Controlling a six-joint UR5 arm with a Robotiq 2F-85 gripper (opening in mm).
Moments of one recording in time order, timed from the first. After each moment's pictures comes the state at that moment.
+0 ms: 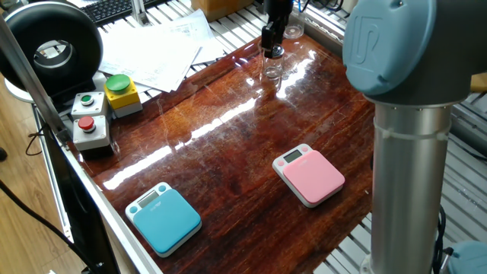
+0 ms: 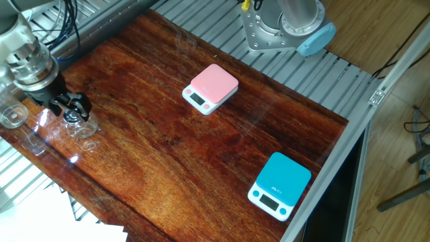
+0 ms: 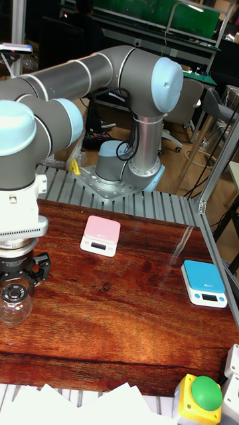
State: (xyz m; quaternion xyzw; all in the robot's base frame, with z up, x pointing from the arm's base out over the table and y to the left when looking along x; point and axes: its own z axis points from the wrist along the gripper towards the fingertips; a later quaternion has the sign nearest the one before) arm 0.672 -0.180 0.068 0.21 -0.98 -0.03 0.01
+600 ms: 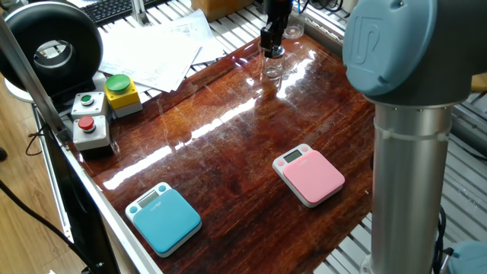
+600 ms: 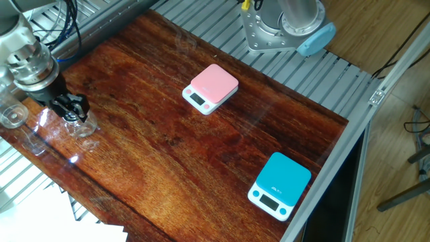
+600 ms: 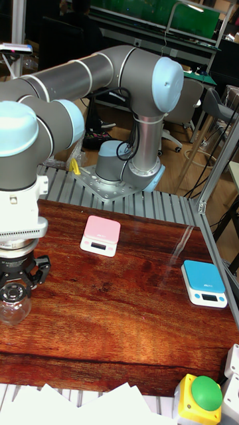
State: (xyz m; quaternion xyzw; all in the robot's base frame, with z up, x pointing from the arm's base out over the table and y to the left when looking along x) arm 0.672 -0.183 0.069 0.19 -0.98 -0.02 0.01
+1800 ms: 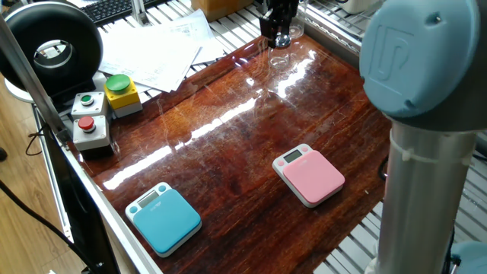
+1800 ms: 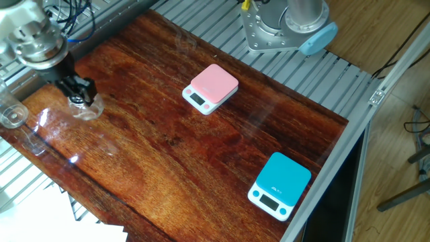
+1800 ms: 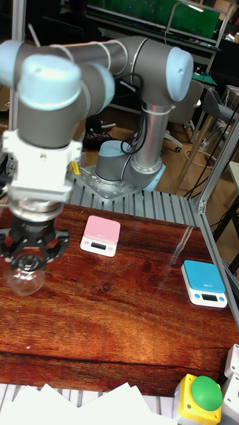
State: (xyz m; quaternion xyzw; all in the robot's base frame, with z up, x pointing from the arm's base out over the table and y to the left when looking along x) arm 0.637 -0.158 0.139 0.10 -0.99 0.02 0.02
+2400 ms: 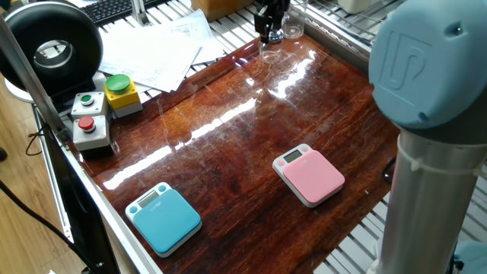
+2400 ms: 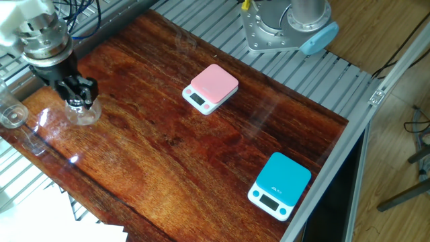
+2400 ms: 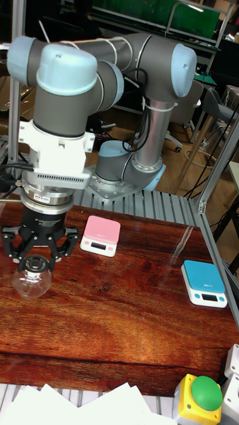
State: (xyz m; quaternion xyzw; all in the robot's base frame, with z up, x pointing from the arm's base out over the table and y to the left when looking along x) arm 0.651 -0.141 0.150 0.14 -0.99 0.01 -0.02
